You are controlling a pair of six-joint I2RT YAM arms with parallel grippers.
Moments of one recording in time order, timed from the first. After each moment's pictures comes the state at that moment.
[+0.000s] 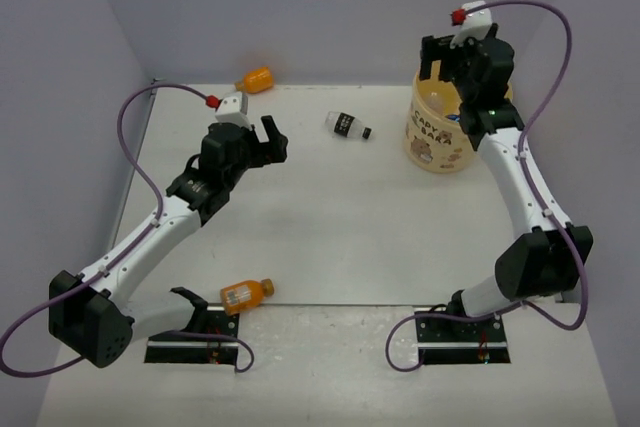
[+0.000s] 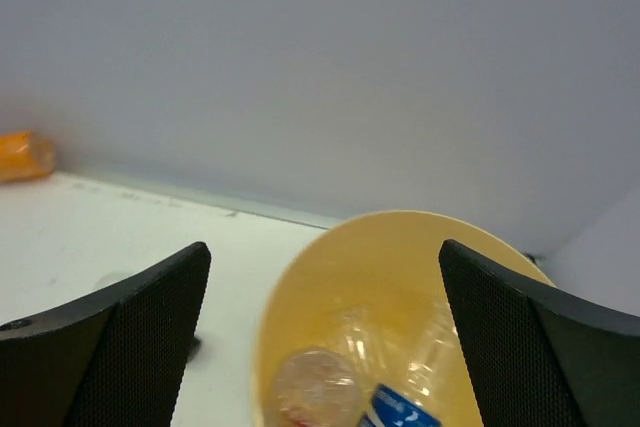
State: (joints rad) left arm -0.49 1.17 0.96 -0.15 -0.23 -0.46; right arm 0.13 1.52 1.51 -0.03 -0.01 -0.13
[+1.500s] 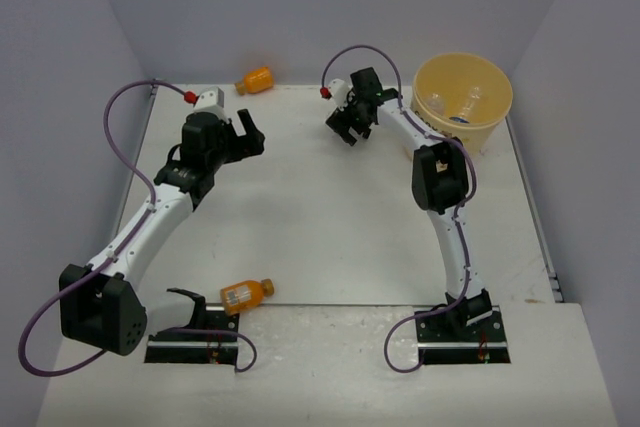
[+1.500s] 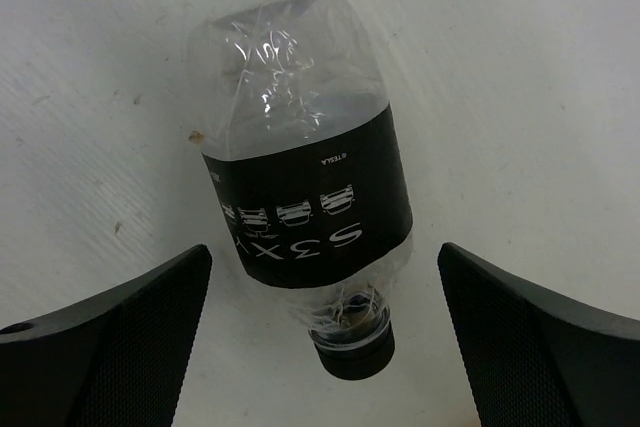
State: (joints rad) left arm -0.27 1.23 0.97 -0.18 -0.07 -0.44; right arm 0.38 2.48 2.20 -0.66 -0.12 -0.57
